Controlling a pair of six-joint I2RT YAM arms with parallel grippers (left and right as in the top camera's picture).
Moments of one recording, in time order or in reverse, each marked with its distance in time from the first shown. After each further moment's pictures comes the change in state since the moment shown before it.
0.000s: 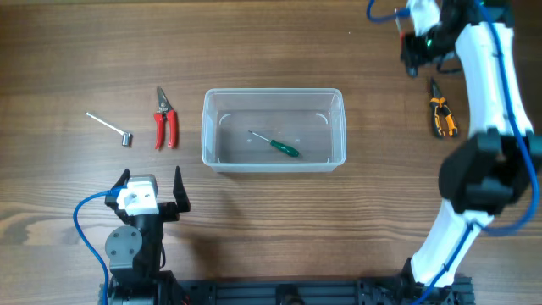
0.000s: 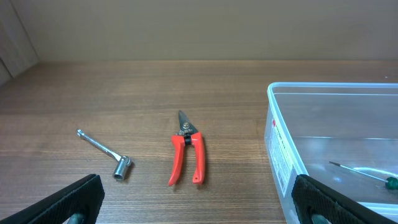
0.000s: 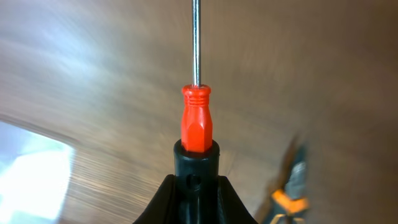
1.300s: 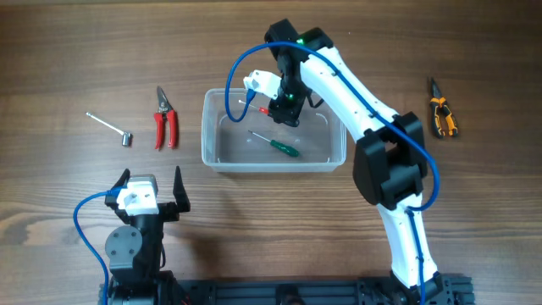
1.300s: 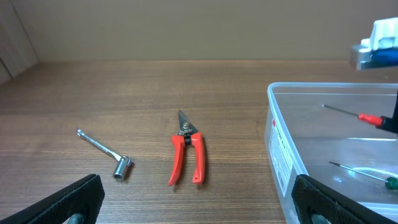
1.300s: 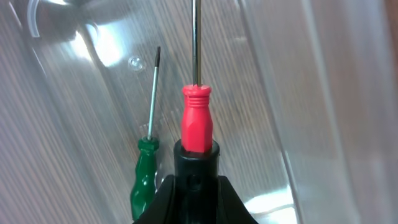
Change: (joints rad) left arm 0.000 0.000 0.000 0.000 0.000 0.000; right arm 0.585 0.249 0.032 -0.132 -0.076 -0.344
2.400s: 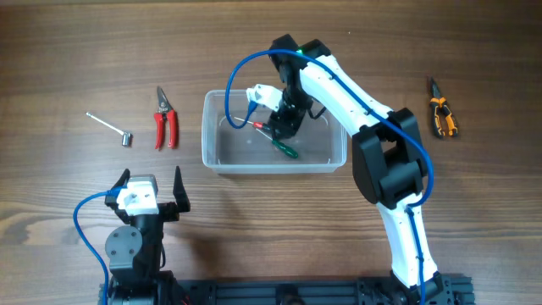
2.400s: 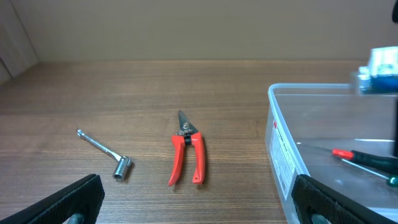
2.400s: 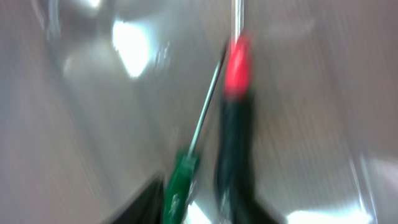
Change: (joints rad) left arm 0.000 0.000 0.000 0.000 0.000 0.000; right arm -0.006 0.002 -0.122 -0.008 -0.107 0.018
